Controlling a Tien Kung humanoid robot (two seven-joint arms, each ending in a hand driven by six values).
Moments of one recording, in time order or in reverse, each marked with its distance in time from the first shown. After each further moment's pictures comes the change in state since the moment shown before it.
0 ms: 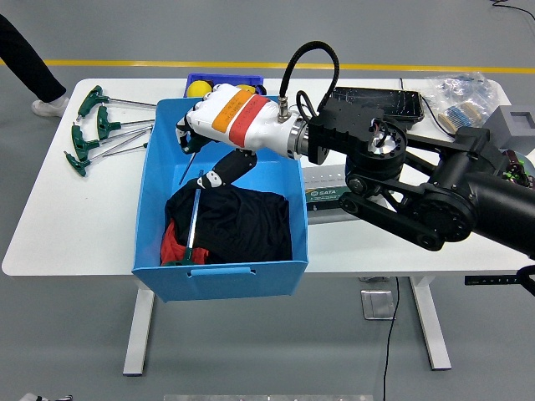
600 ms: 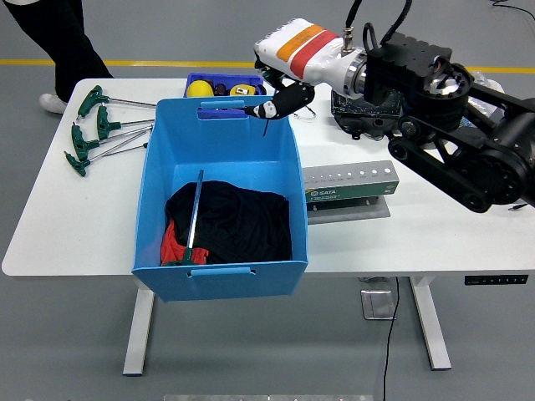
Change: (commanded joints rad) left arm 0.013 -0.004 0.012 0.000 -0.016 -0.004 0.002; right arm 0.032 -0.090 0.185 0.031 -0.077 0.136 -0.094
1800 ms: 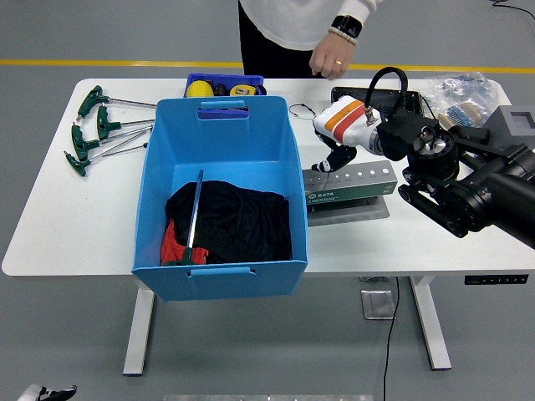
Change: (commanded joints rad) left arm -0.032 -0.001 0.012 0.000 -0.030 0.008 -0.008; right arm -0.052 0.061 -0.285 -0.504 -0.026 -0.126 0.036
